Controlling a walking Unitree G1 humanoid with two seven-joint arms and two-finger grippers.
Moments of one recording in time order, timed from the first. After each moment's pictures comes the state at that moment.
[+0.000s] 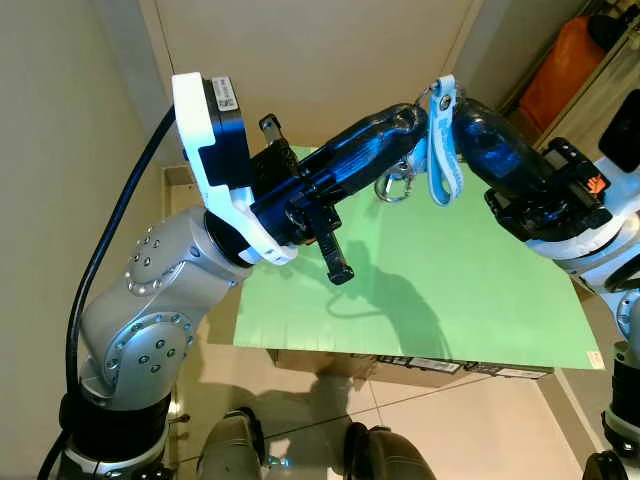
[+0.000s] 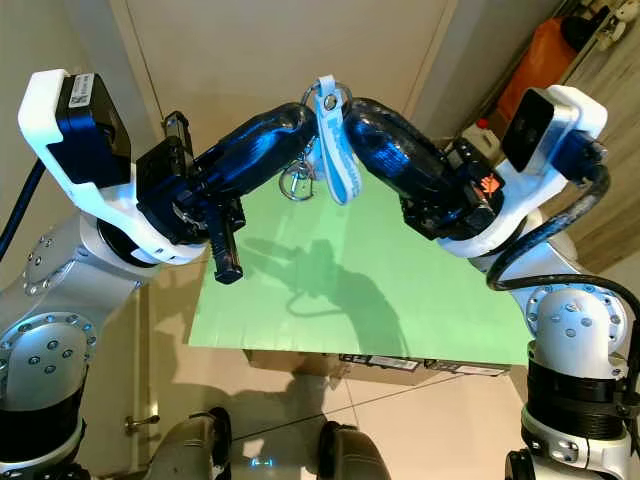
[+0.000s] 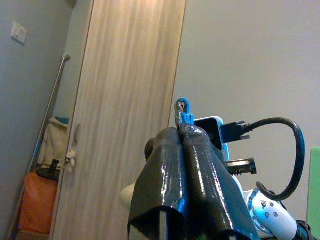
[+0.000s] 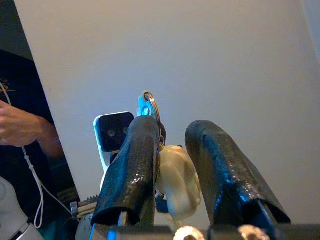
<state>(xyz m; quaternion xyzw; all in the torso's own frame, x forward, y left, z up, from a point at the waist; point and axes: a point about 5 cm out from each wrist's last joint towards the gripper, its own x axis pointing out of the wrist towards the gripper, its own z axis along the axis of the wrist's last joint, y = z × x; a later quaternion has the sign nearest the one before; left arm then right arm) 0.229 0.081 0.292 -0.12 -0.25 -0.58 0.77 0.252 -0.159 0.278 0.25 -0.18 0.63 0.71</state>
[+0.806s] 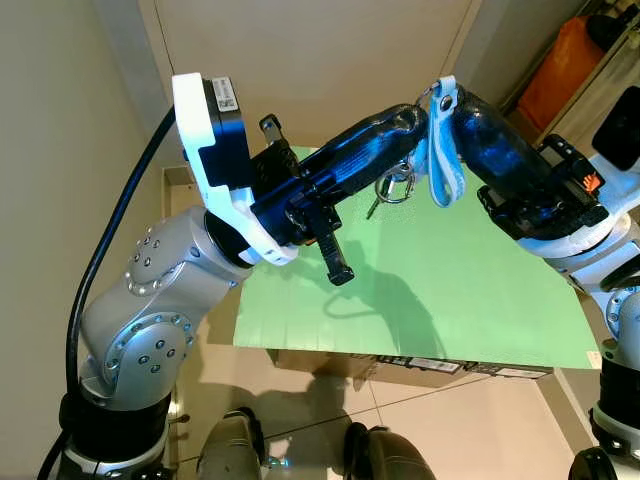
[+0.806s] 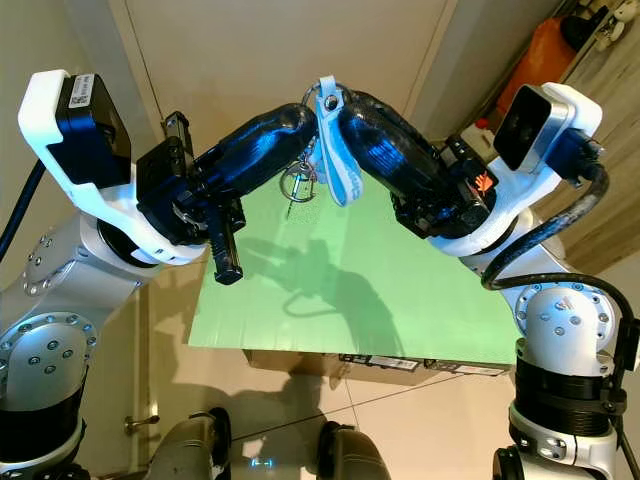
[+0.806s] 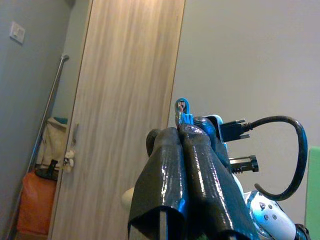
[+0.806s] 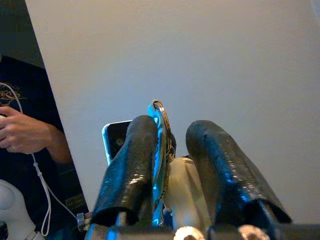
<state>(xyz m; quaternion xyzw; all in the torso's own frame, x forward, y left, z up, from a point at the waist) 0.229 0.080 0.291 -0.12 -0.25 -0.58 0.77 0.252 -0.151 0.281 0.27 -0.19 0.64 0.69</state>
